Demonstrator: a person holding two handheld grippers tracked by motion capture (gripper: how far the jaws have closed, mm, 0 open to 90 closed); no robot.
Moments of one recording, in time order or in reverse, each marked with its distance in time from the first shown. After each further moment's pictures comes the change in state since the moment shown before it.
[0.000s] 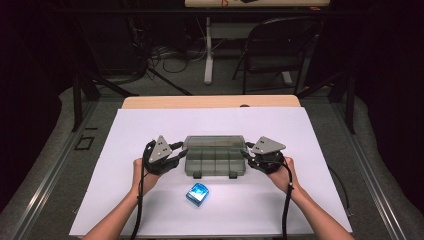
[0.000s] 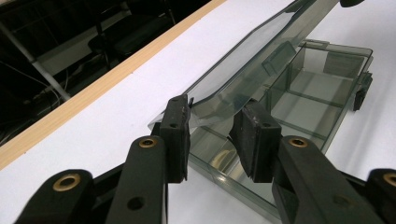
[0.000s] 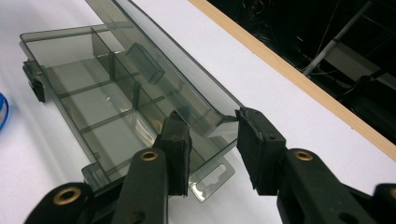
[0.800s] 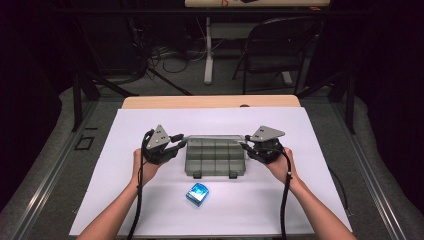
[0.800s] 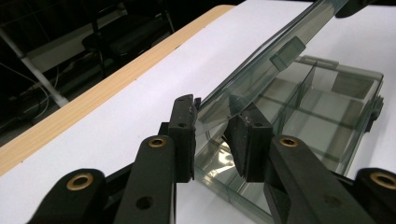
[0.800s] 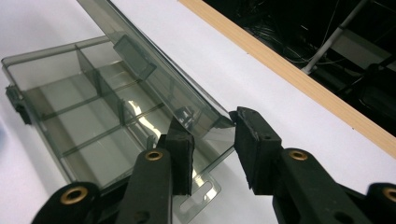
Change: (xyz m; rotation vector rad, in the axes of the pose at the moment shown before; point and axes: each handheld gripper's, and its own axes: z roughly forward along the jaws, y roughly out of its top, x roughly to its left) left arm 0.024 0.012 0.009 -0.018 -0.032 -0.053; right arm -0.020 0.016 0.011 0.020 0.019 0.063
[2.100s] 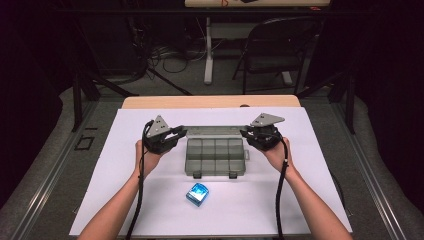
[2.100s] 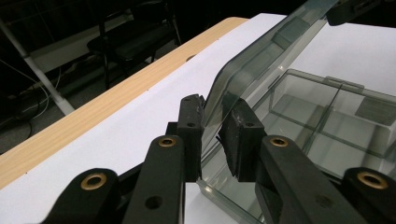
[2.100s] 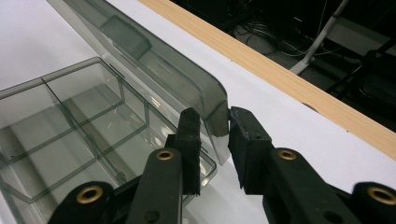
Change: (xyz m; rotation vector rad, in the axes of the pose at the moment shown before) left arm 0.023 0.008 0.015 -0.027 0.007 -0.053; right arm -0.025 0.015 0.019 -0.005 -0.015 0.097
